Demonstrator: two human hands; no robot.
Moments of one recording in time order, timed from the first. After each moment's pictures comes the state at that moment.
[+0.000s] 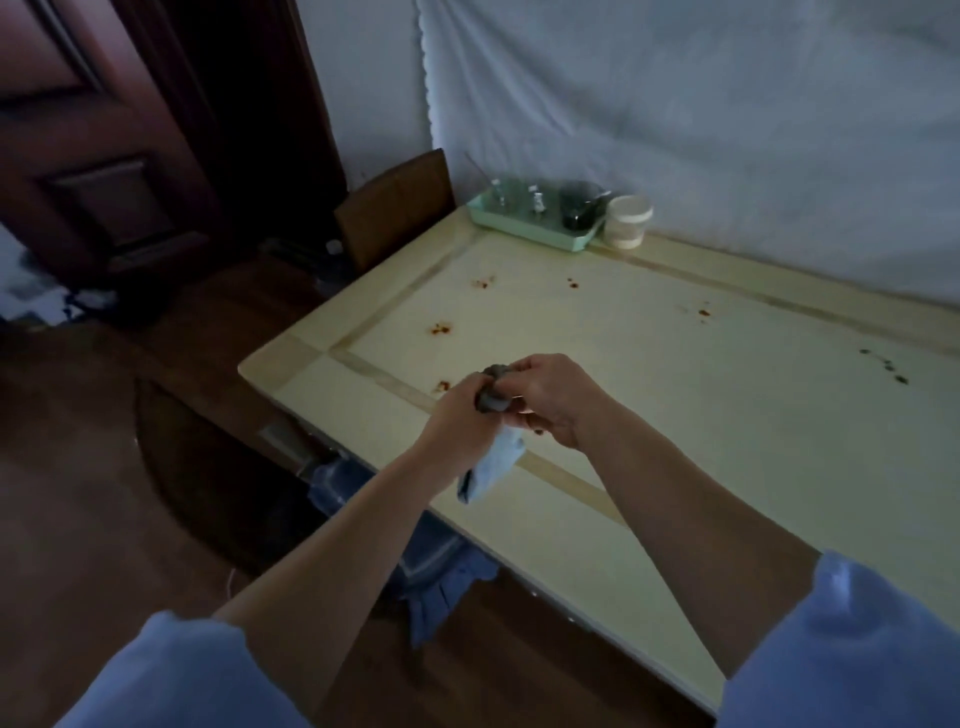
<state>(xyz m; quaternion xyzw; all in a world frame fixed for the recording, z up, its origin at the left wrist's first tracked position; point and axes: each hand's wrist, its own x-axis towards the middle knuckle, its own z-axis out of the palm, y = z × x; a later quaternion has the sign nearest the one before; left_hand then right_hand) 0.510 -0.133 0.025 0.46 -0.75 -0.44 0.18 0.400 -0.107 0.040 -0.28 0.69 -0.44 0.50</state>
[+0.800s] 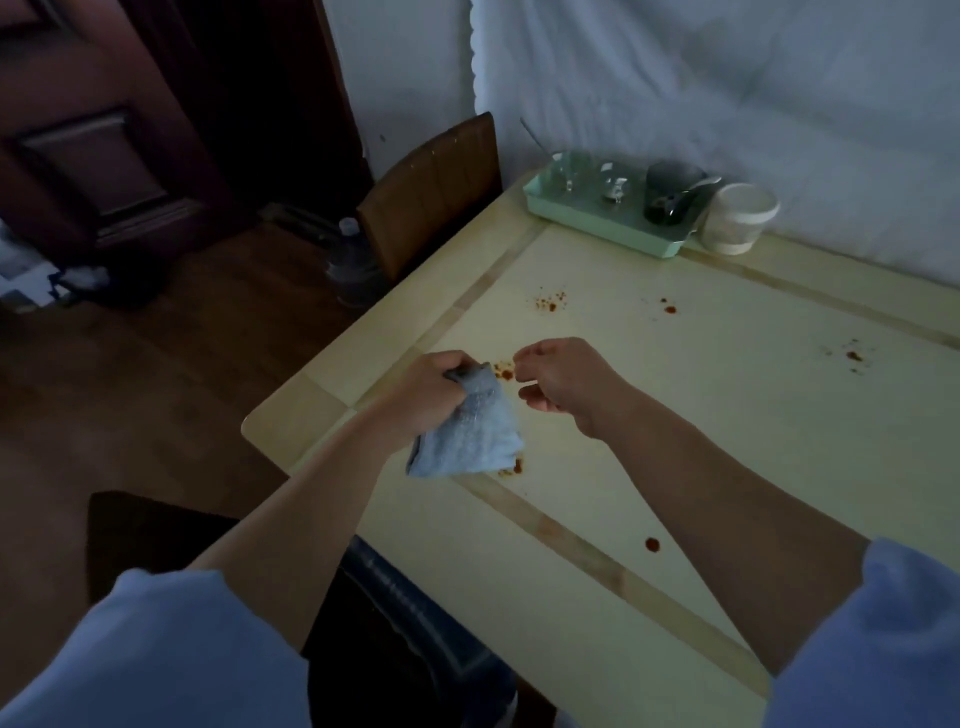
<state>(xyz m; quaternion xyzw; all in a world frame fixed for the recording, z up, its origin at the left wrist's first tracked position) 0.534 -0.415 -0.024 0.47 -0.75 -0.45 0.11 0.387 -0.346 -0.003 -0.28 0.73 -0.39 0.48</state>
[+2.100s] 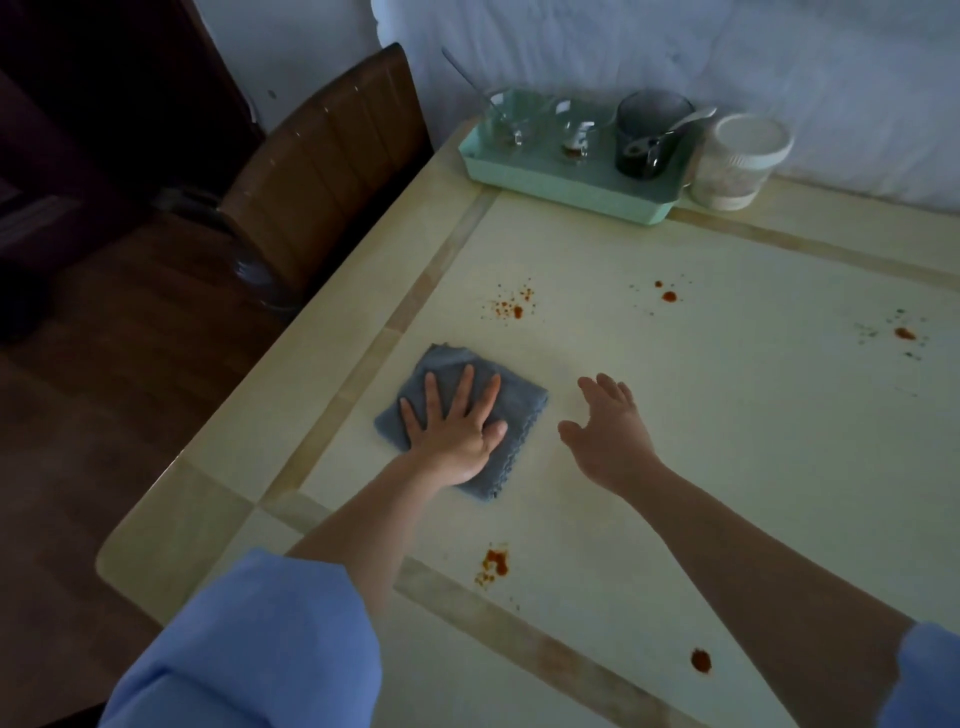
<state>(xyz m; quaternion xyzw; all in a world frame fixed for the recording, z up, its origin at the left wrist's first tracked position) 0.422 -0.504 -0.177 0.43 -0.85 -0.23 -0.21 0.291 -0.391 -0.146 -0.37 0.87 -0.17 0.29</state>
